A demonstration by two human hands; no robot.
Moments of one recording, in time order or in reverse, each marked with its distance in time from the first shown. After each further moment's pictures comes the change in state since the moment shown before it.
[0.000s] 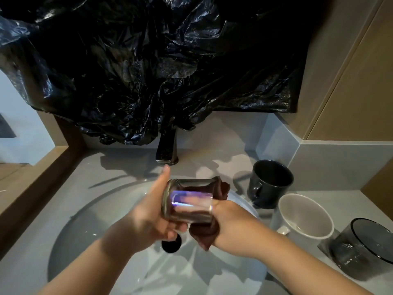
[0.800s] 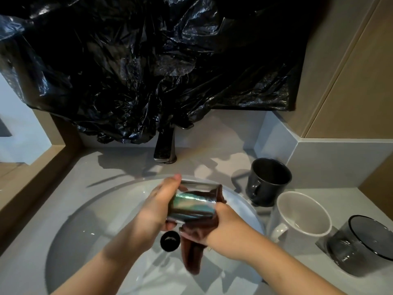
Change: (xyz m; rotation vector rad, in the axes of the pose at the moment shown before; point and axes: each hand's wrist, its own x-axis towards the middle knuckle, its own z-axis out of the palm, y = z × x) left_hand 0.006 -0.009 0.011 0.084 0.203 0.309; right_hand -0.001 -0.008 0.013 0.522 0.086 0.164
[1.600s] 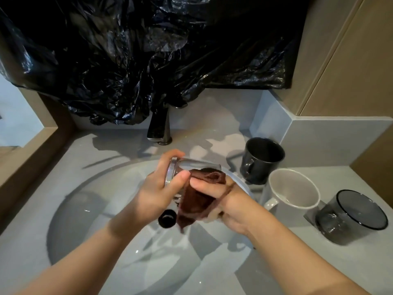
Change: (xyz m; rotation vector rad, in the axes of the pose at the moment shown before) left_hand 0.008 -0.024 -0.012 0.334 -0.149 0.439; right_hand -0.003 0.011 -0.011 0.522 0.007 0.103
